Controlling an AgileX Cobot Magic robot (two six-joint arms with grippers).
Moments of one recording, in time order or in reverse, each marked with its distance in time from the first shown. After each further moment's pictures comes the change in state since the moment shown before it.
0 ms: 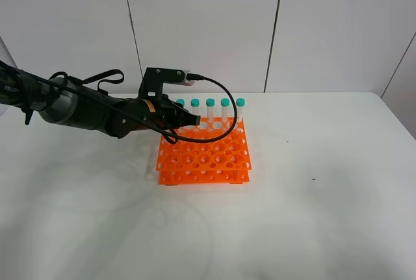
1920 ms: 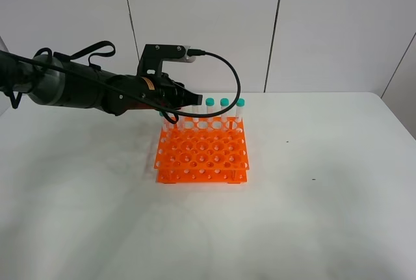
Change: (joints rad) left arm -0.002 -0.062 -0.086 0.000 0.123 0.000; right arm 0.000 0.000 0.000 0.000 0.000 0.000
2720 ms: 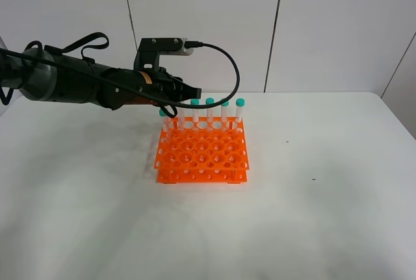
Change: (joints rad) left arm 0.000 -0.041 -0.003 -0.028 0.030 -0.001; right arm 0.000 0.000 0.000 0.000 0.000 0.000
